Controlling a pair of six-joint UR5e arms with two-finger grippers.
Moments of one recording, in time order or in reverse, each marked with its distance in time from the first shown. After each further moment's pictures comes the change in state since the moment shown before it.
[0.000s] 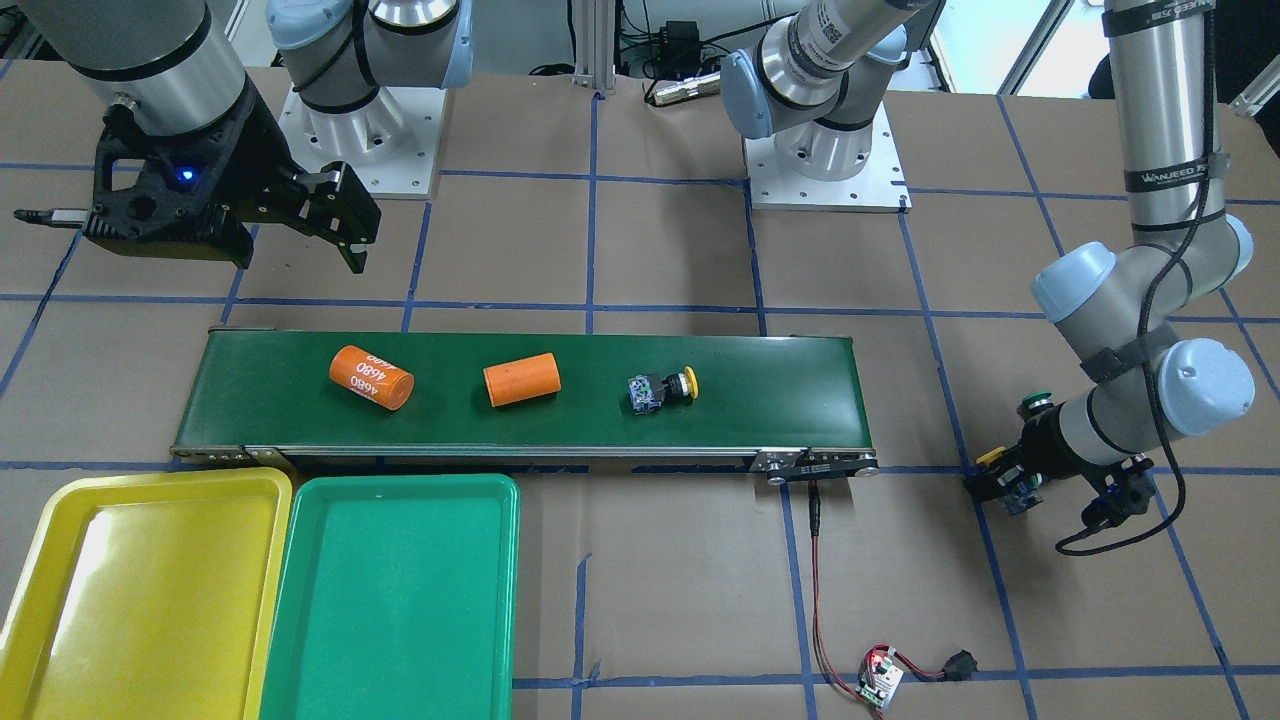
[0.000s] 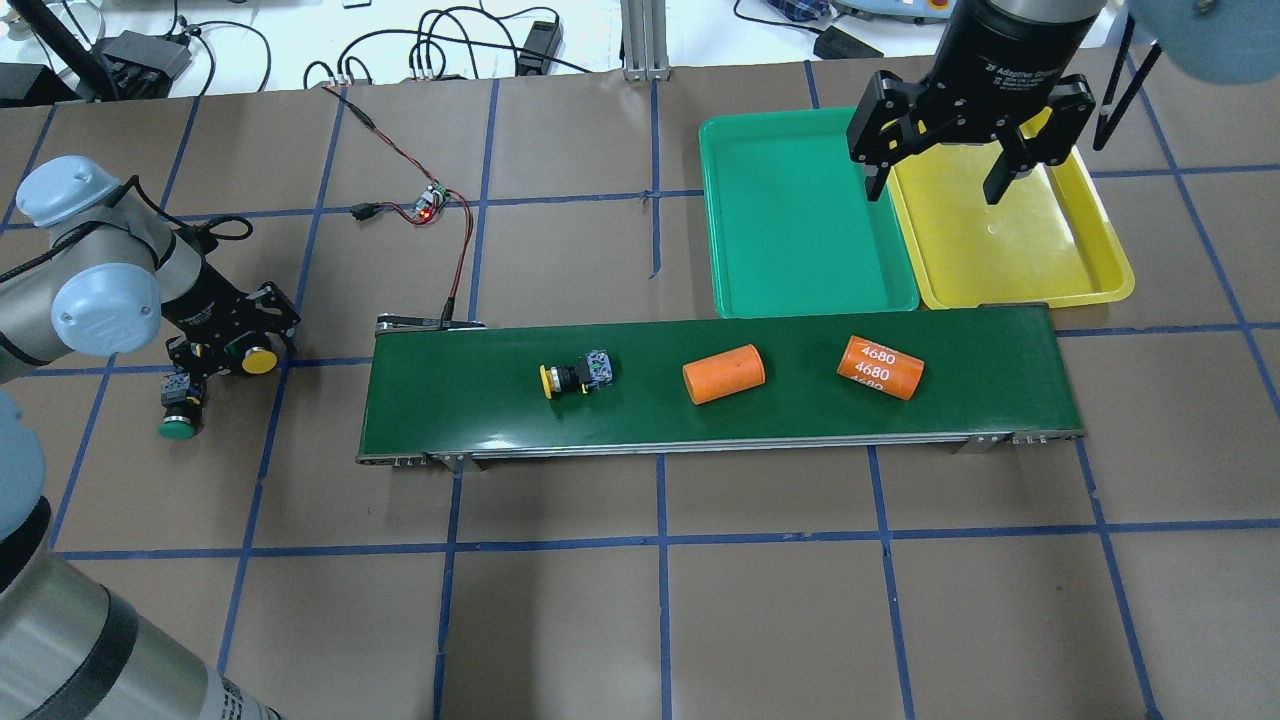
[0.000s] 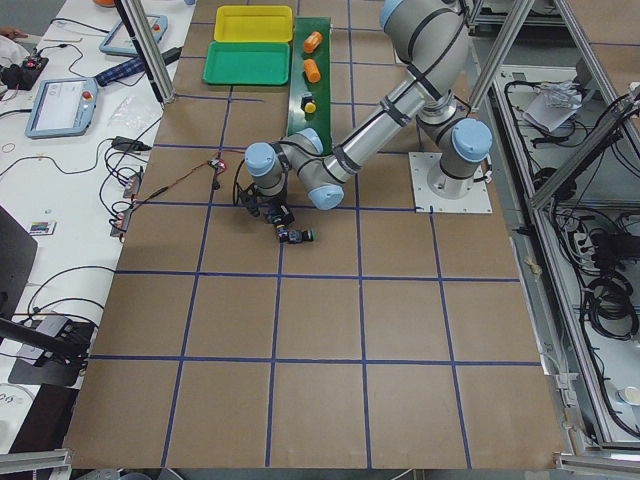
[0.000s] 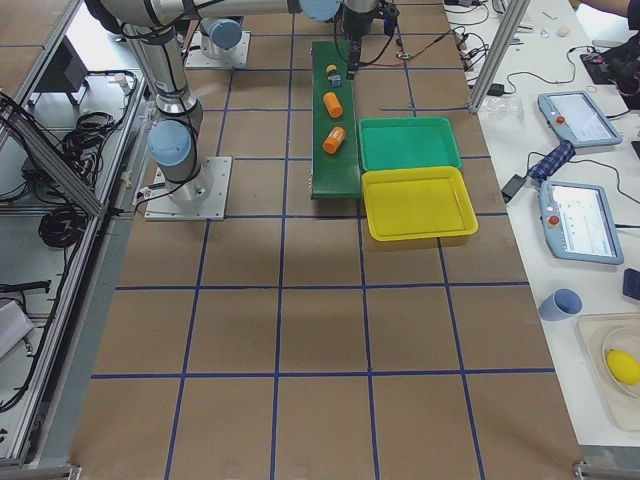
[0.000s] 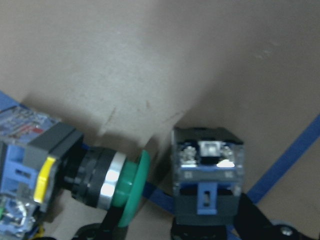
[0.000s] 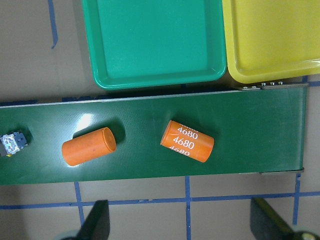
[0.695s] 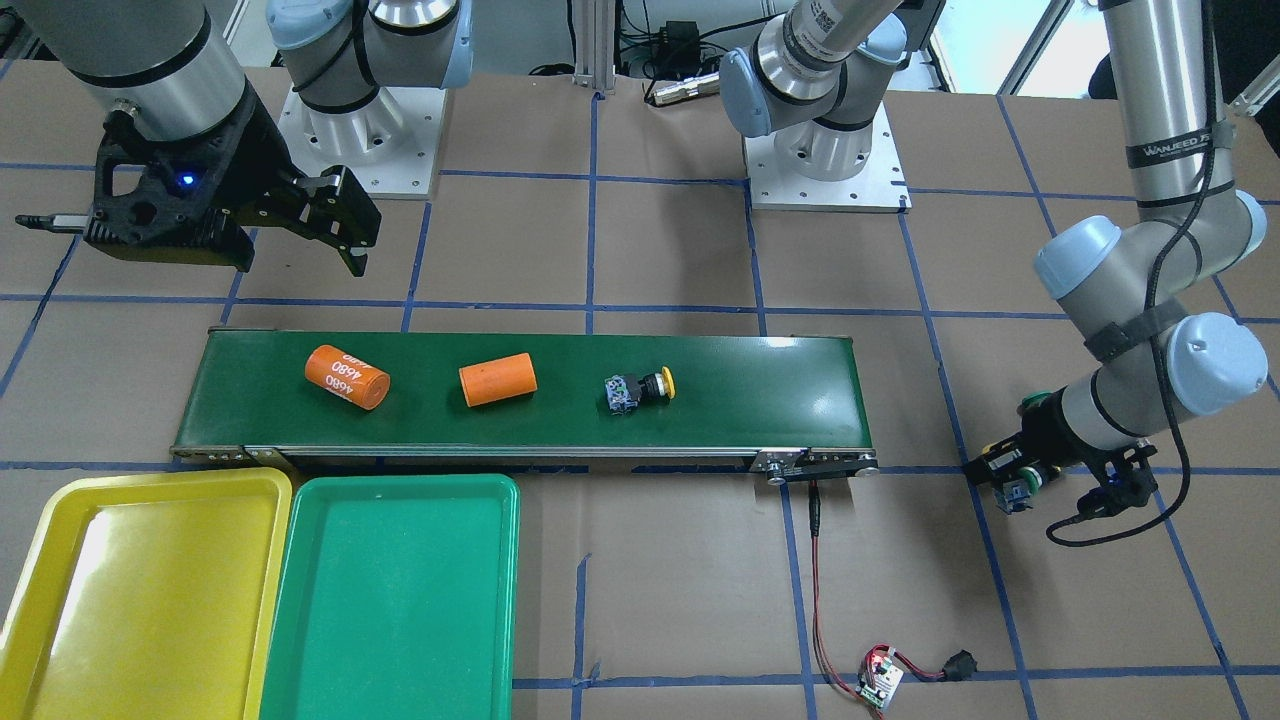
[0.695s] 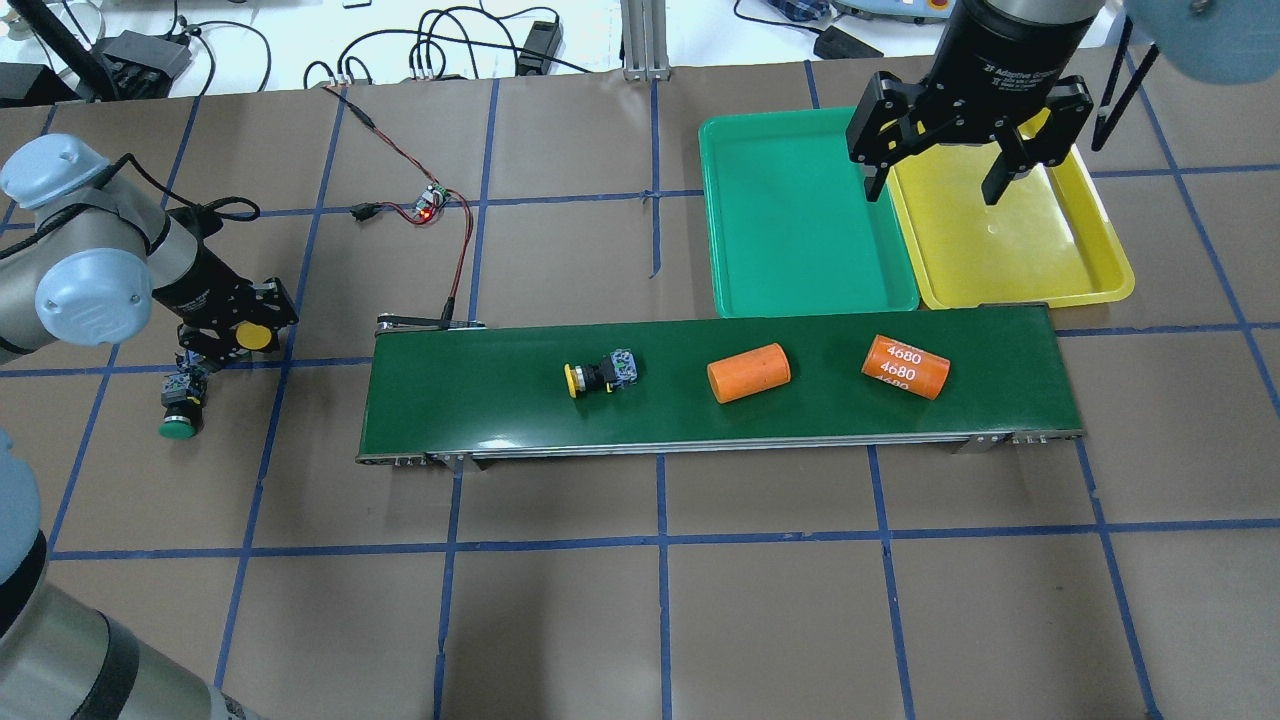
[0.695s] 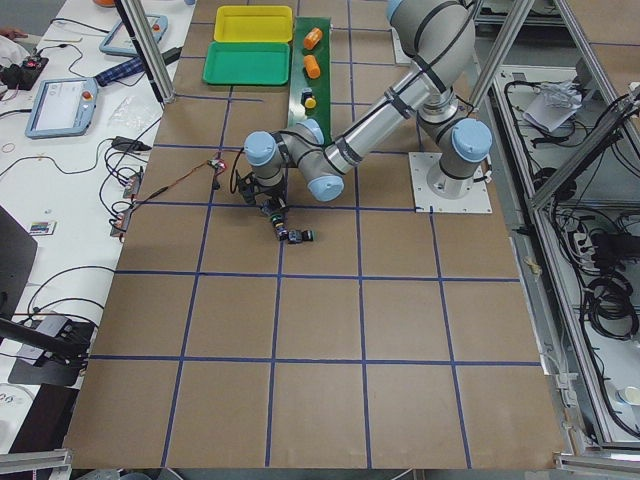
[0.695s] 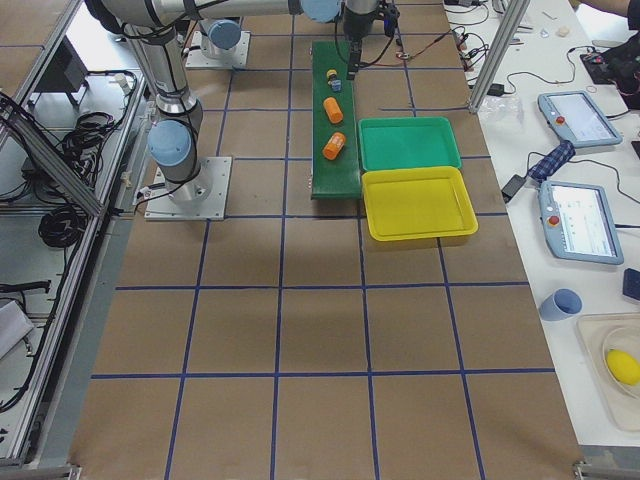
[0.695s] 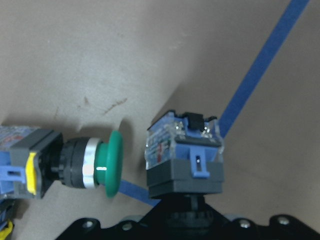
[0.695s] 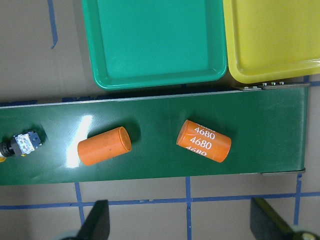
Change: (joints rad) left arm -0.017 0.078 -0.002 -0.077 -0.022 0.121; right arm -0.001 0.004 0.001 -0.002 0.003 0.000
